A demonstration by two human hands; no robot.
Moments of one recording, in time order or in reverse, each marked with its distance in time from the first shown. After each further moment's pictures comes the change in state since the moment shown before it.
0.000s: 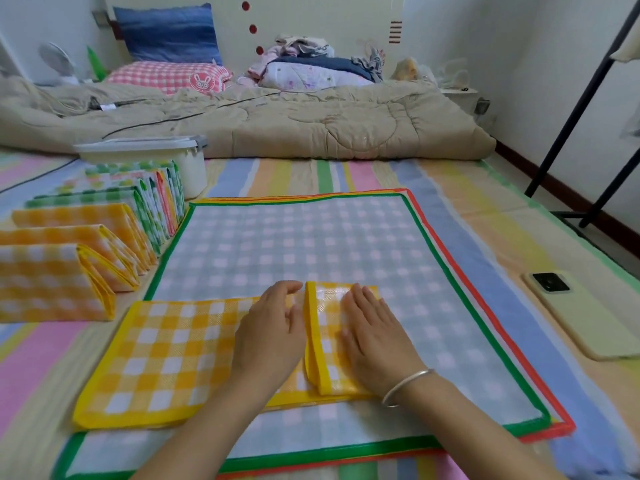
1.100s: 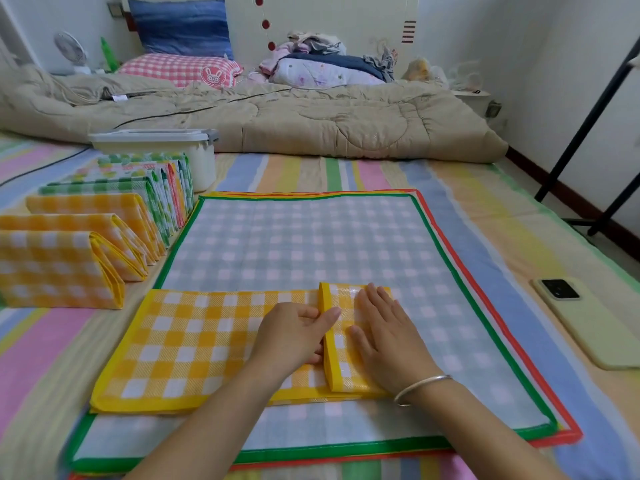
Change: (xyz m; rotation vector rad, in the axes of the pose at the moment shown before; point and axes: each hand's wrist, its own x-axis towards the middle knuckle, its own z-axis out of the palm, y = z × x) left_hand 0.004 0.016 0.005 -0.392 -0.270 -0.491; right_hand -0.006 -0.005 -0.019 -0.043 -0.130 0.096
